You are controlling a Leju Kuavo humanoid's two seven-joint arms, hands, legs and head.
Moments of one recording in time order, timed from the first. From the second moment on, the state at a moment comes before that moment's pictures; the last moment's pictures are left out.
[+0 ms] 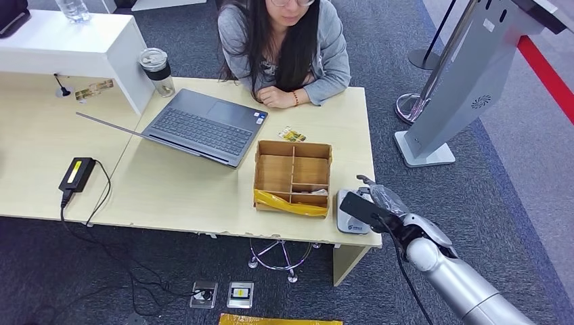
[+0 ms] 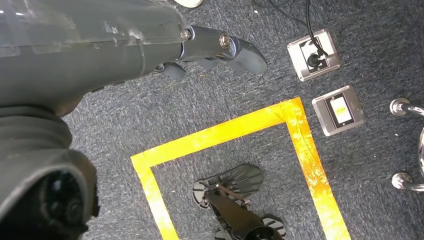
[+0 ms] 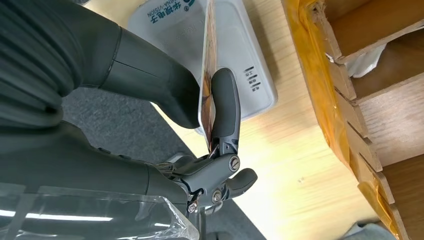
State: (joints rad) left arm -0.21 0.34 -1.44 -0.17 1.08 0.03 -0.43; right arm -0.51 -0.40 0.60 -1.06 0.56 0.03 -0.04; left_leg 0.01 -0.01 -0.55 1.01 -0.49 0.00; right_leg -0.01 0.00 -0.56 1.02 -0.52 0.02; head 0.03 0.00
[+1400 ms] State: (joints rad) left arm -0.21 0.34 -1.44 -0.17 1.06 0.02 -0.43; right arm -0.65 -0.36 0.60 -0.83 0.50 0.01 -0.07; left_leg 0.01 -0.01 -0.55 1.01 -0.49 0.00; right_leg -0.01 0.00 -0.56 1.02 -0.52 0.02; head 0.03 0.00
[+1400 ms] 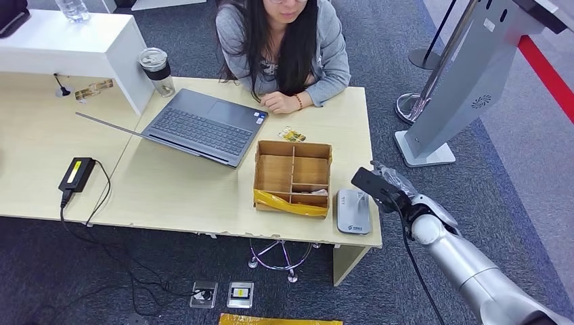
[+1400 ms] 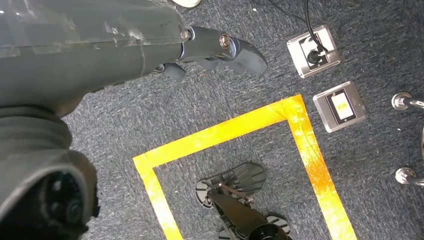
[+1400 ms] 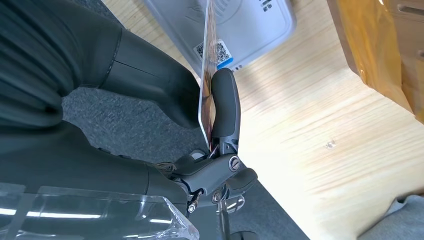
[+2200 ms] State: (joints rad) left arm -0.21 0.34 -1.44 -0.17 1.05 0.02 -0.43; right arm -0.64 -0.36 0.59 -0.82 0.49 0.04 -0.07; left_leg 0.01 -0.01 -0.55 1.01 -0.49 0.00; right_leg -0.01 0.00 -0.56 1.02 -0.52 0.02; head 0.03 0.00
